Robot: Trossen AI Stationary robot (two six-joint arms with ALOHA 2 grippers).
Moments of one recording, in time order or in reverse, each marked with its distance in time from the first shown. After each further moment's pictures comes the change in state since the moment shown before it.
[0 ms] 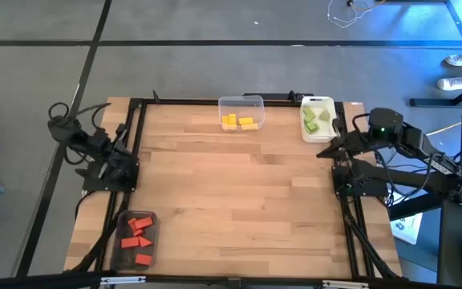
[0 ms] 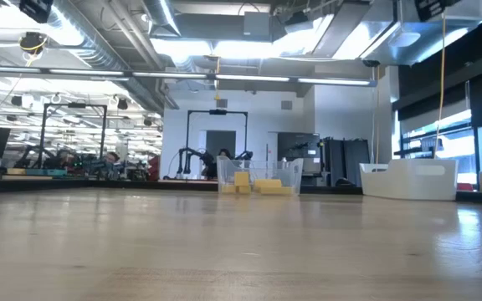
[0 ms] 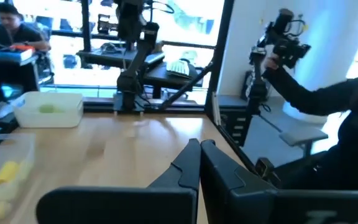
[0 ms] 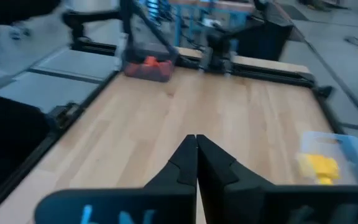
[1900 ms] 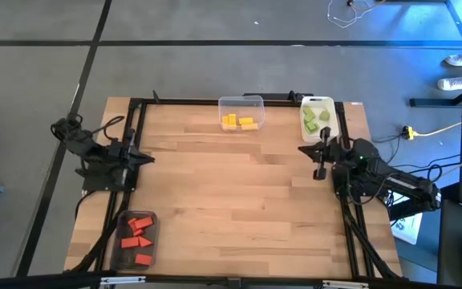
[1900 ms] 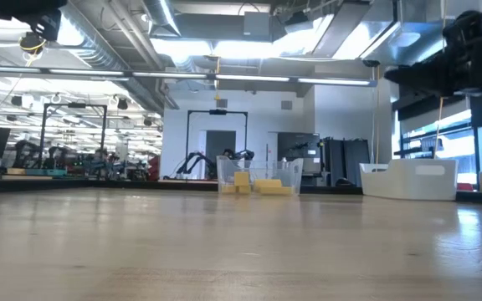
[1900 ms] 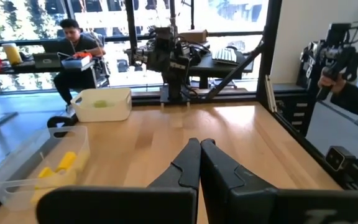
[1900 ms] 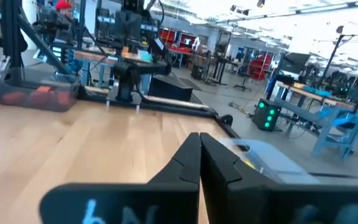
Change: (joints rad) left arm 0.000 -0.014 -0.206 0.159 -0.204 0.139; right arm -0.001 -0.500 -0.859 0.823 0.338 0.080
